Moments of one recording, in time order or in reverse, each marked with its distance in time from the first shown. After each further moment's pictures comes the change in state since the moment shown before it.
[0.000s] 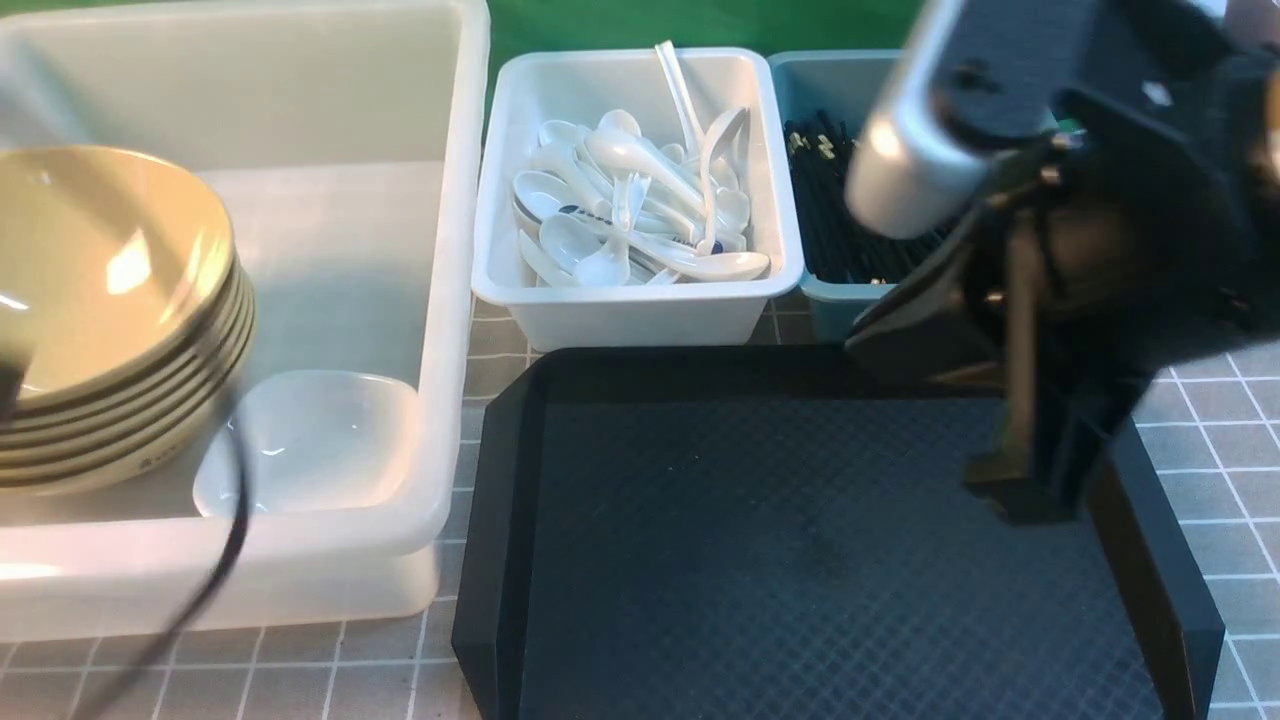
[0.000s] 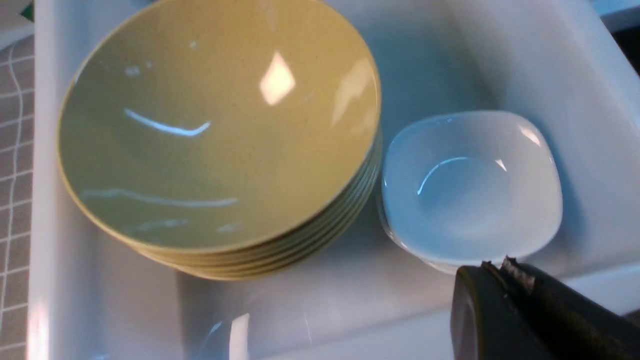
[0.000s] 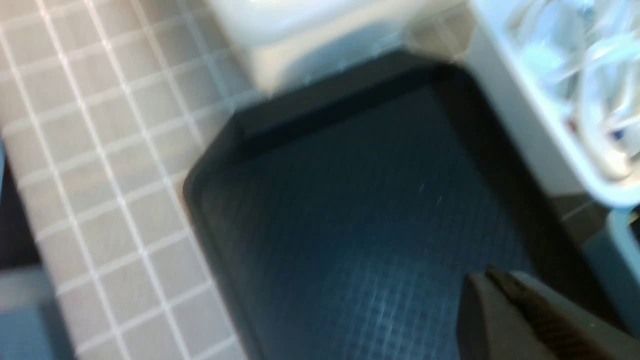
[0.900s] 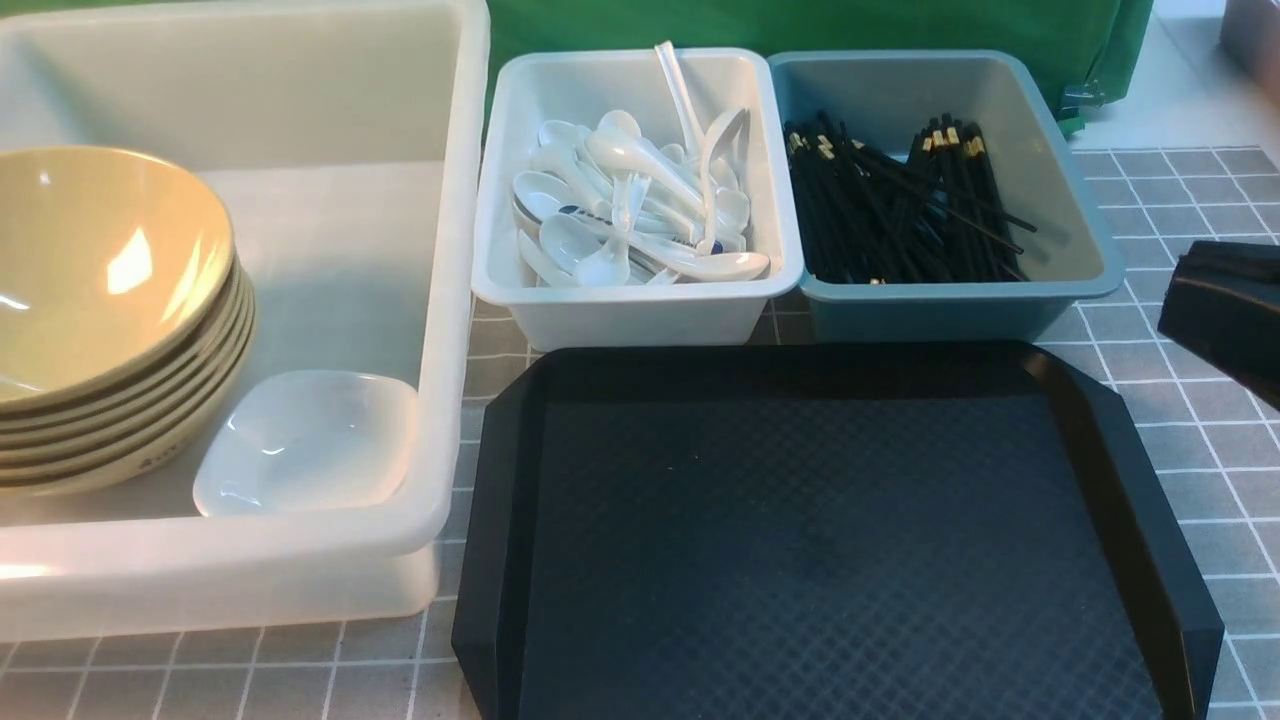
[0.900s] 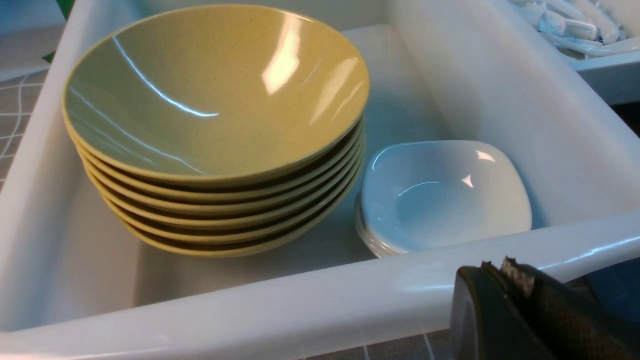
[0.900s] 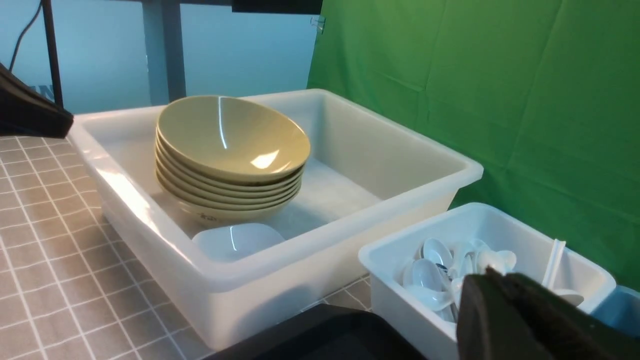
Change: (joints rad) right arm 0.000 -0.561 0.527 0.101 -0.635 0.003; left arm 0.000 -0.508 0.390 0.000 -0.185 -0.102
